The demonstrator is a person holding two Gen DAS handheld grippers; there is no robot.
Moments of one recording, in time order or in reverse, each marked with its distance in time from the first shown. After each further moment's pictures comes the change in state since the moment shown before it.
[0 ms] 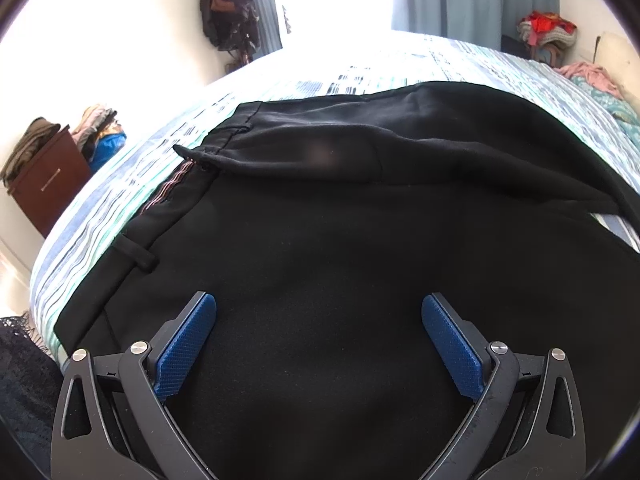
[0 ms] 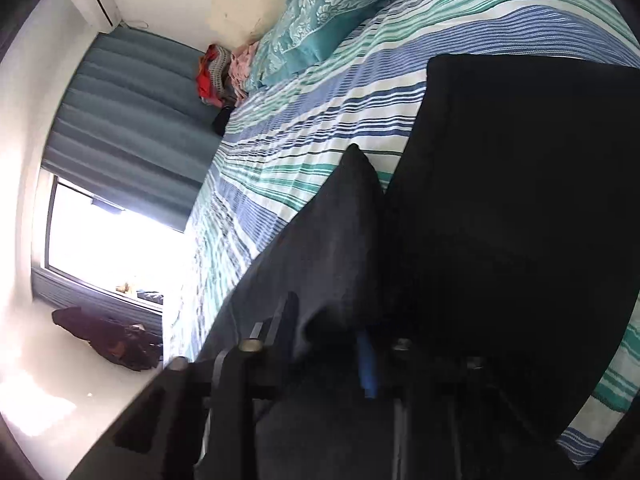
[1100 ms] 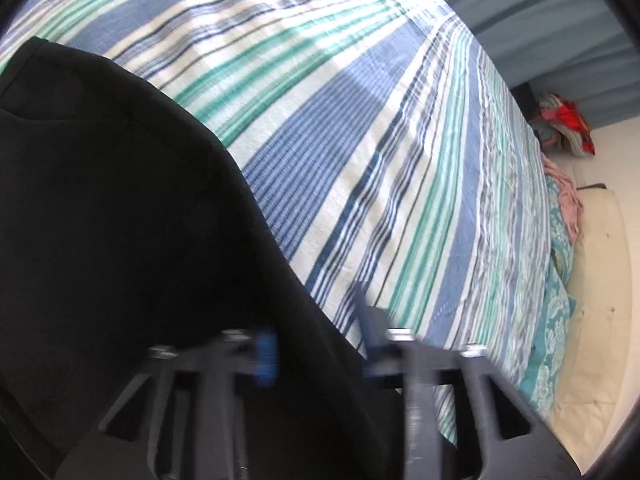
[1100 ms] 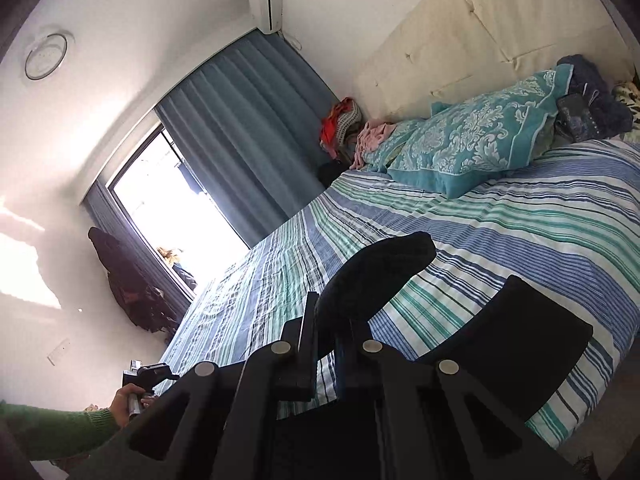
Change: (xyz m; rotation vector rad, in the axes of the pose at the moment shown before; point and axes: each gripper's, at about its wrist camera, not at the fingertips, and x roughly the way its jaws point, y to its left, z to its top) left arm 0.143 -0.097 0.192 -0.502 0.510 -0.467; right arm -0.132 0.077 -0.001 -0.472 -0.284 0.235
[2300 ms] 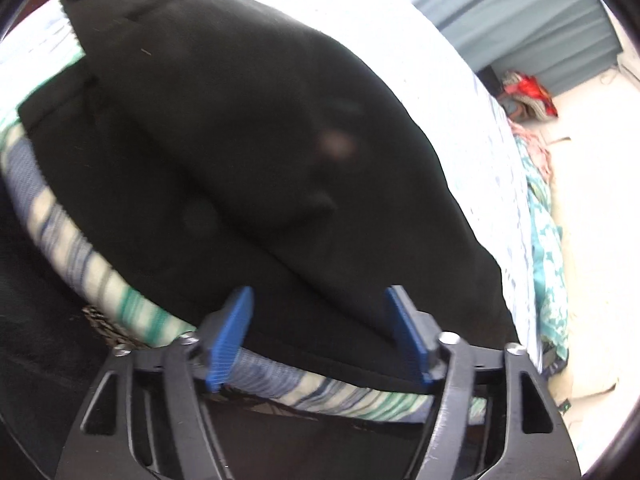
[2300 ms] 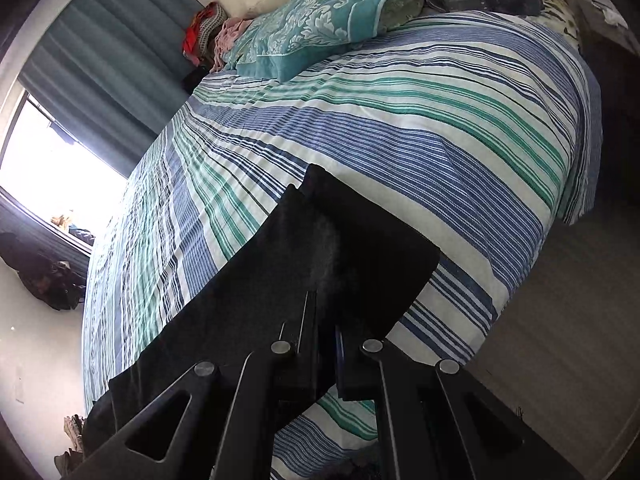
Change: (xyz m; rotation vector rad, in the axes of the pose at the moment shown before) left arm -0.171 0.183 -0.235 0.096 -0.113 -0.055; right arm 0.018 -0.132 -0.013 0.188 0.416 -0.409
